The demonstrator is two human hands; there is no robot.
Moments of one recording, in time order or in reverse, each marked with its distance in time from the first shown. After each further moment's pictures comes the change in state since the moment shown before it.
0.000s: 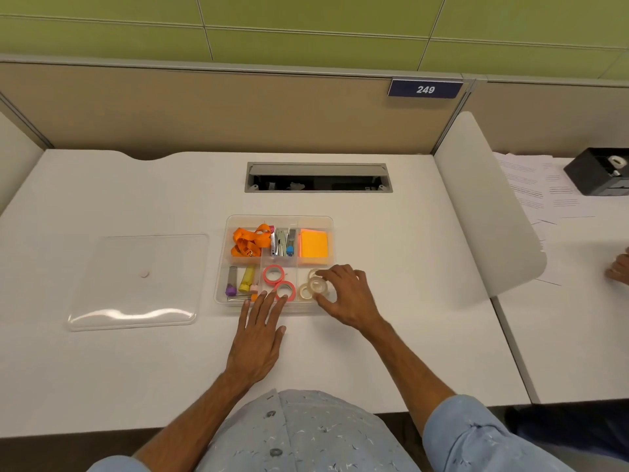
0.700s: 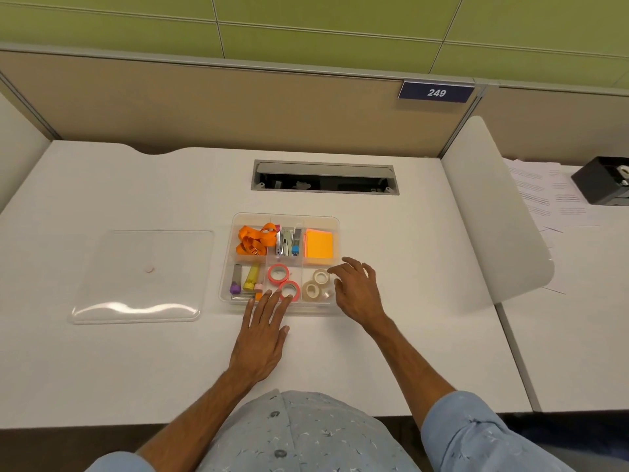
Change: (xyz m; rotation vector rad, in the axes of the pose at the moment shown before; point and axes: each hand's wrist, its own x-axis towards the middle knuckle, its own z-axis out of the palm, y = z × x) left_hand 0.001 -0.001 0.001 -0.009 0.014 0.005; right_hand 0.014 0.007 0.003 -0.083 0.018 0.104
